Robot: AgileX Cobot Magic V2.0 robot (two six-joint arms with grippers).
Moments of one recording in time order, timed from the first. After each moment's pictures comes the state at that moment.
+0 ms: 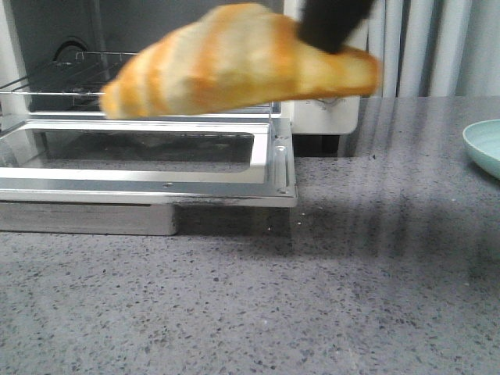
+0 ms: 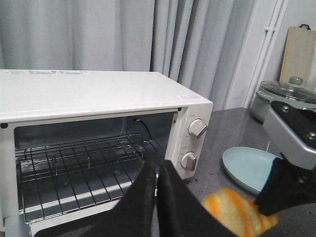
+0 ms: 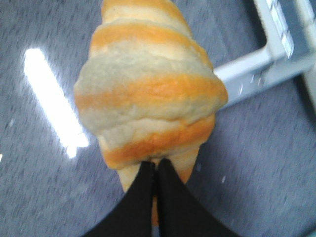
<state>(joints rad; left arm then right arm) -0.49 0.38 -0.74 -0.23 0.49 0.15 0.90 1.36 -1.36 -0.11 1.15 -0.19</state>
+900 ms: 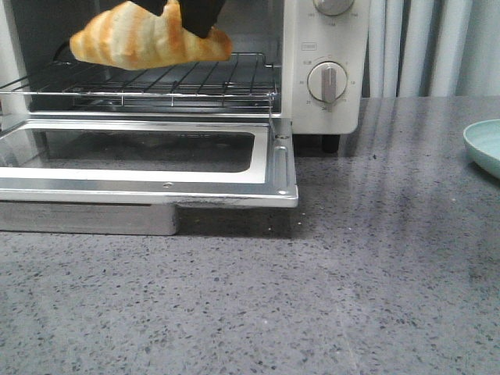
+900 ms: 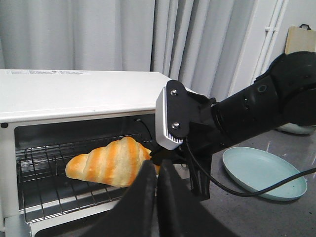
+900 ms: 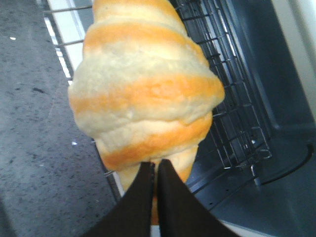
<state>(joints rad) -0.49 0.38 -0.74 -0.23 0.49 0.15 0.86 1.71 -1.60 -0.48 0.86 -0.14</state>
